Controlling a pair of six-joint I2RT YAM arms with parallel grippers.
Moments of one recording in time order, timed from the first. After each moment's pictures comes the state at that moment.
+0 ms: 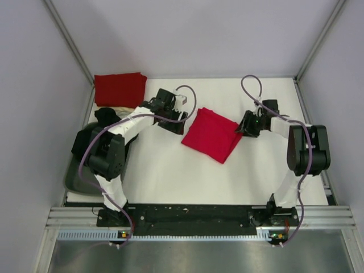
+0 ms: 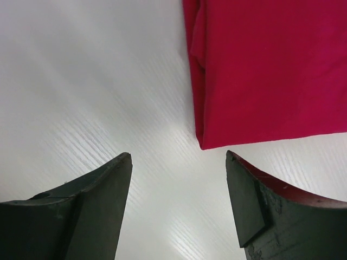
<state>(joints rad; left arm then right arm) -0.46 1.85 1.43 -0.57 0.23 0.03 0.01 1.77 1.01 -0.24 -0.44 0.35</state>
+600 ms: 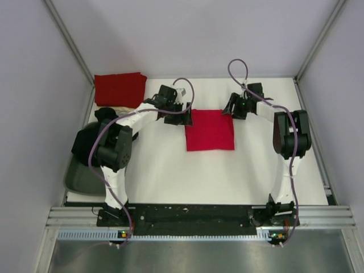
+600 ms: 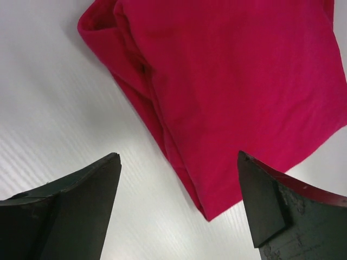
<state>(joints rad) -0.42 1.96 1.49 -0.43 0.33 -0.24 0.11 2.11 1.45 -0.22 -0.45 0.43</state>
